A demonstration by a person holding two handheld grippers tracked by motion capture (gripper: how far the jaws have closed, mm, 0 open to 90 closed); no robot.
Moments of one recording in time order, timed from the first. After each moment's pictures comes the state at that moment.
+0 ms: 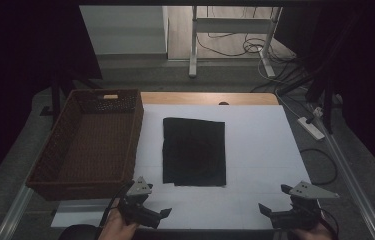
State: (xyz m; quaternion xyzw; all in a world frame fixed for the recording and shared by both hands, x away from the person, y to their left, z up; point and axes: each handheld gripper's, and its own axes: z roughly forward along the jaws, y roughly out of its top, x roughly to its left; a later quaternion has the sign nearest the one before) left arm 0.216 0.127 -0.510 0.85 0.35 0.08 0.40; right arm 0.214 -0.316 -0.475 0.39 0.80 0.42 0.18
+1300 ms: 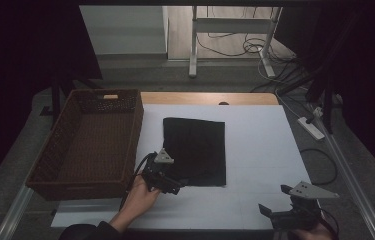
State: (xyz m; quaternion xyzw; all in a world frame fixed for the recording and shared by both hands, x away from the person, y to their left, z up) left arm 0.308 0.089 -0.509 0.85 0.34 0.10 0.38; right arm 0.213 -0.316 -0.475 0.39 0.80 0.42 0.18
